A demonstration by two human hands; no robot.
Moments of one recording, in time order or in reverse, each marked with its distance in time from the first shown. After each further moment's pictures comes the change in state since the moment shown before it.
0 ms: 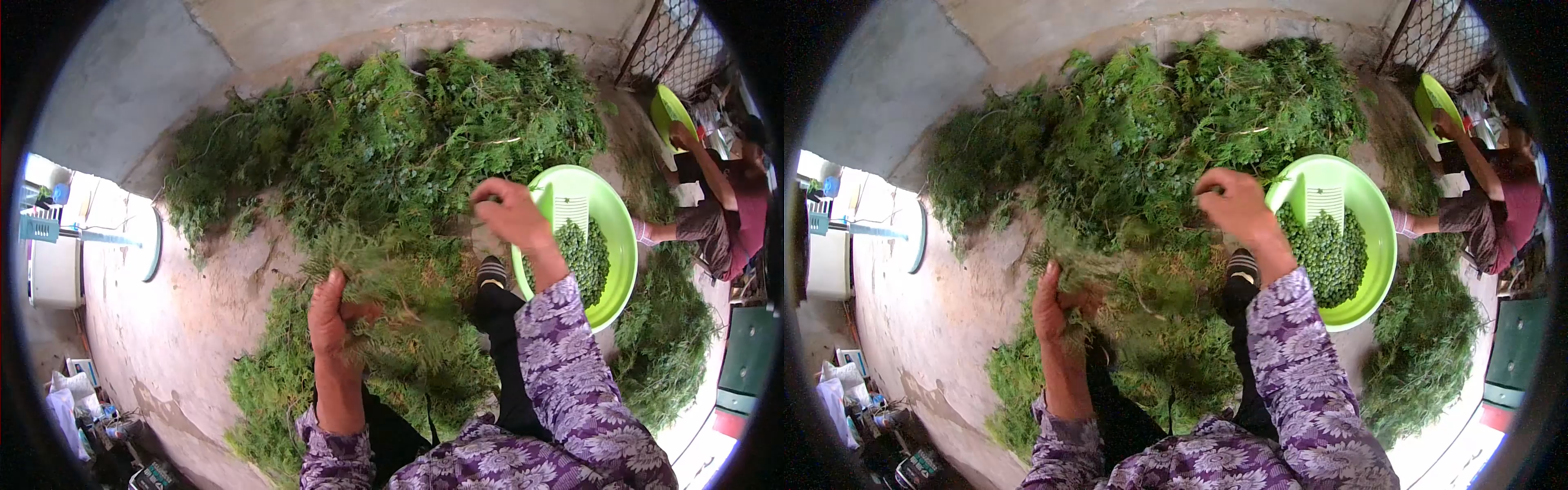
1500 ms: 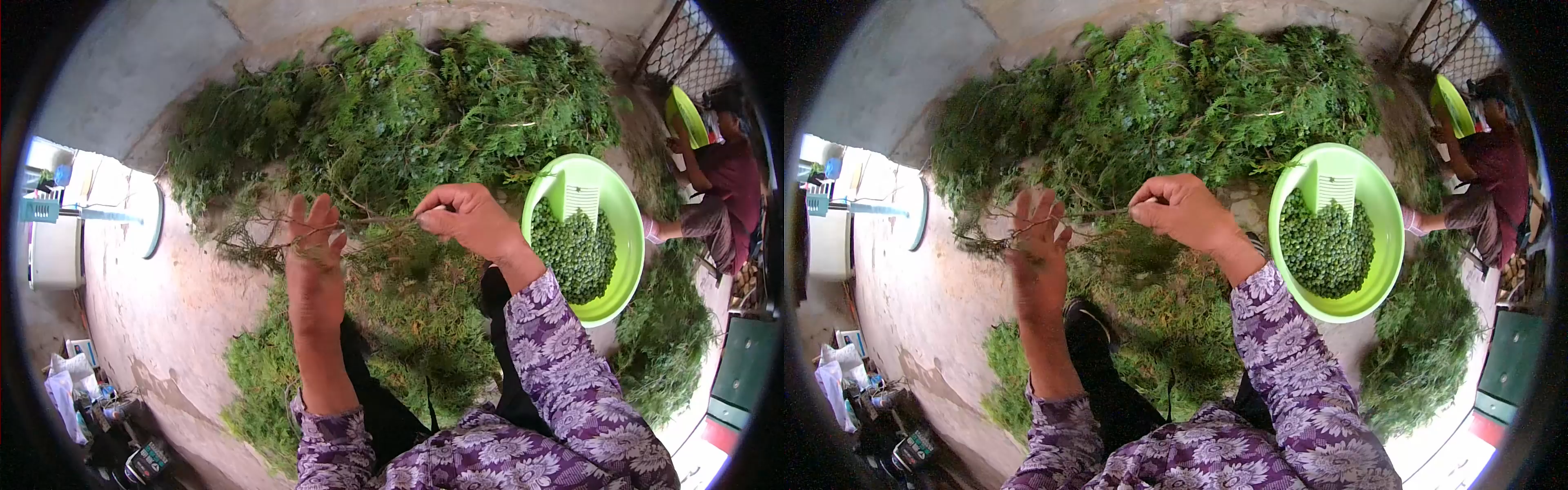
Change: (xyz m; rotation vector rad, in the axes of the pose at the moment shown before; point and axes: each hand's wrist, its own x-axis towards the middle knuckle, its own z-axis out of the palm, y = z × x) left_hand 0.025 0.013 -0.019 0.209 -0.266 0.470; right_hand -0.013 -0.035 0.060 0.450 -0.414 -0.067
